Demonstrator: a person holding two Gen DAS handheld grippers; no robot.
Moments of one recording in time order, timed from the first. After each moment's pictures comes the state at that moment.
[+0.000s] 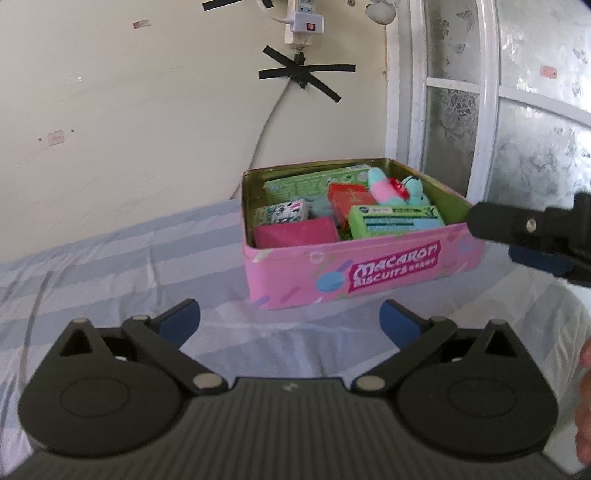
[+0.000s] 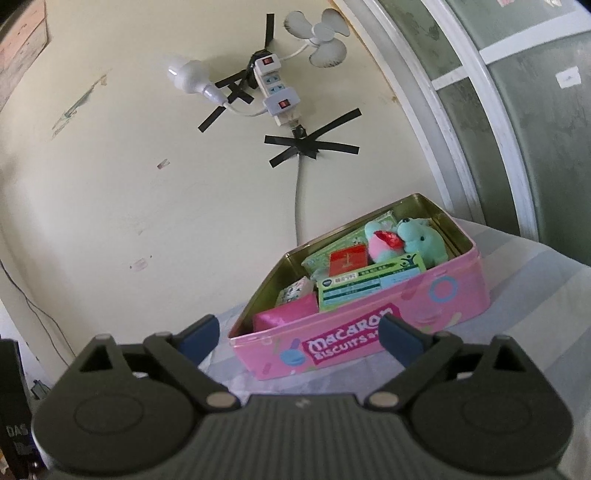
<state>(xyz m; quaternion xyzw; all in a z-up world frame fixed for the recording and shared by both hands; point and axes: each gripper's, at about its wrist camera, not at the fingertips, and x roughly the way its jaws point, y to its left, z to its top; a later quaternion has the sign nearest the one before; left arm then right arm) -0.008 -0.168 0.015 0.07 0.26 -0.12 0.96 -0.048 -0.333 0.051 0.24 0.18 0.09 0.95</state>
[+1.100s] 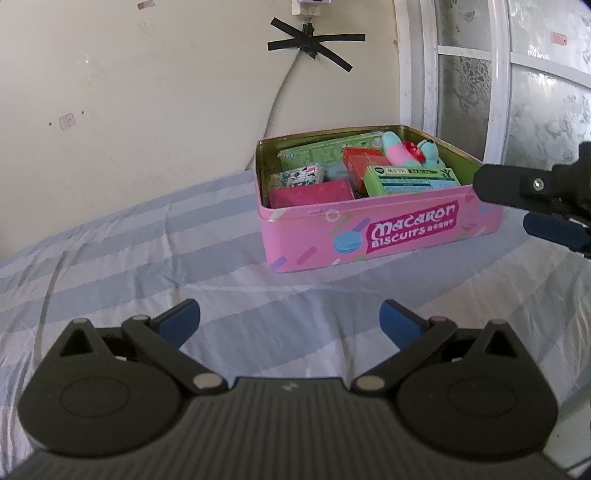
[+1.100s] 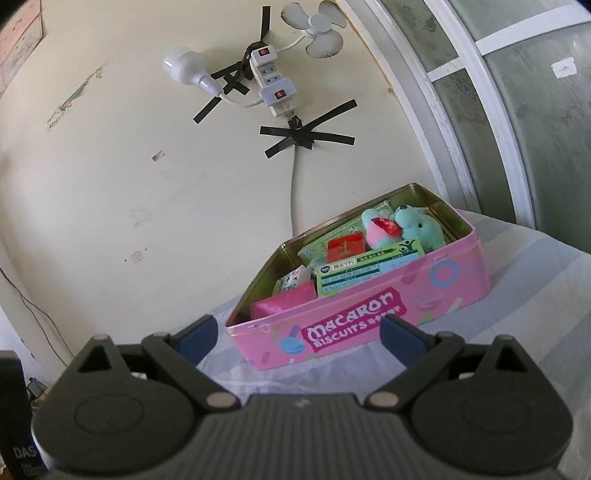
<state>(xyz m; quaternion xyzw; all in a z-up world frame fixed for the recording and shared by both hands) -0.011 -0.169 0.000 0.09 0.29 -0.09 0.95 -0.050 -0.324 0.045 0.24 0.19 0.08 0.95</state>
